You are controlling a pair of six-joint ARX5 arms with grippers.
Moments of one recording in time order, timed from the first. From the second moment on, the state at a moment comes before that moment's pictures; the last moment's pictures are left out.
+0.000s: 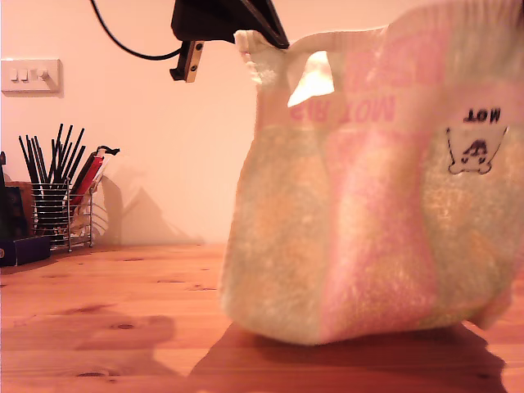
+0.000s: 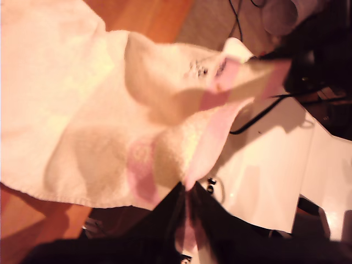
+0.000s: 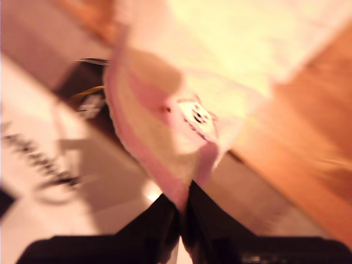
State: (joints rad) left arm -0.71 1.79 1.75 -1.37 0.70 0.19; right arm 0.85 1.13 1.19 -1.36 -0.03 0.11
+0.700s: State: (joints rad) left arm -0.60 1.76 1.75 -1.29 0.53 0.26; right arm 0.71 1.17 1.19 -1.20 0.07 -0.06
